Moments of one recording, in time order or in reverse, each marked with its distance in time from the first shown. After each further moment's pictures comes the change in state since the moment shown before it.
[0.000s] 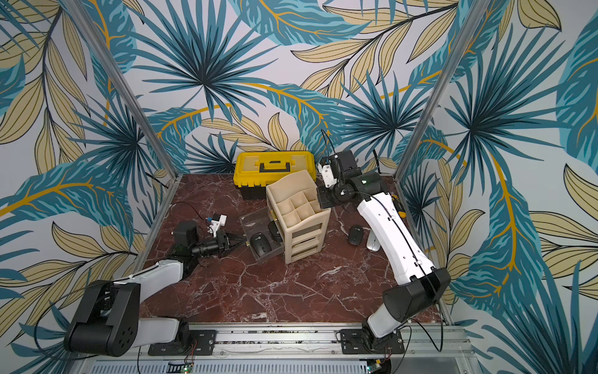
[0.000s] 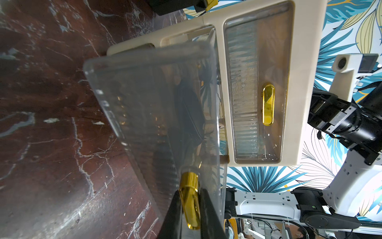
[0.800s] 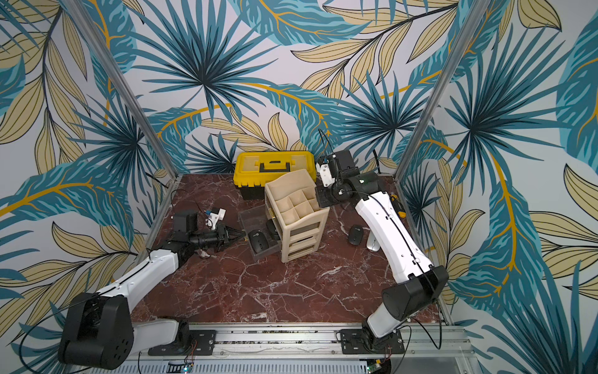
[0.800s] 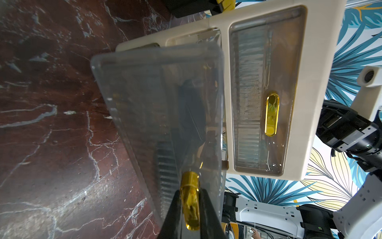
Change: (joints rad) left arm -0.029 -0.068 0.214 -0.454 -0.097 0.098; right arm 0.012 0.012 0.005 0.019 0.019 -0.022
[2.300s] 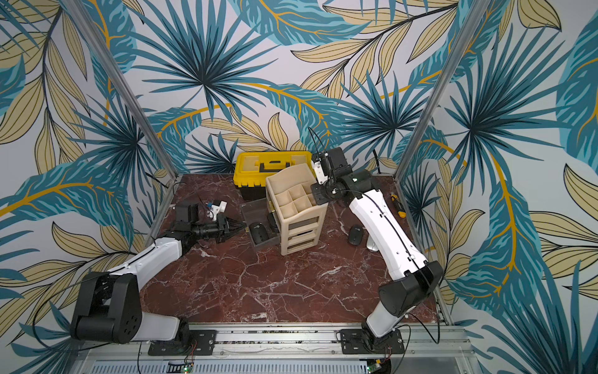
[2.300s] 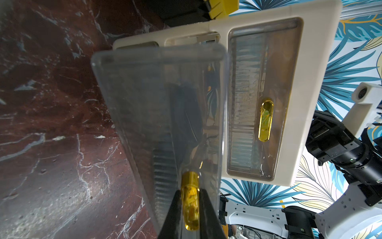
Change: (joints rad) left arm 0.027 0.143 0.070 0.077 0.078 -0.038; right arm 0.058 0.048 0.055 0.013 0.132 -0.075
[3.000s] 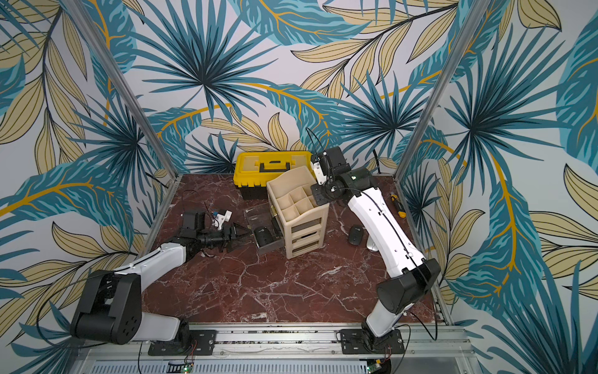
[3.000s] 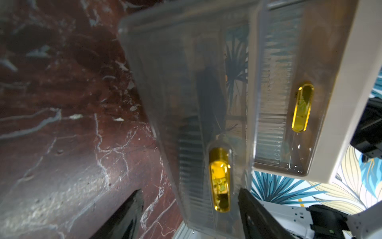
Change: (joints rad) left arm -0.046 -0.008 -0.067 -0.041 -0.068 0.083; right arm 0.002 0.018 0.037 -0.047 0.013 -0.015
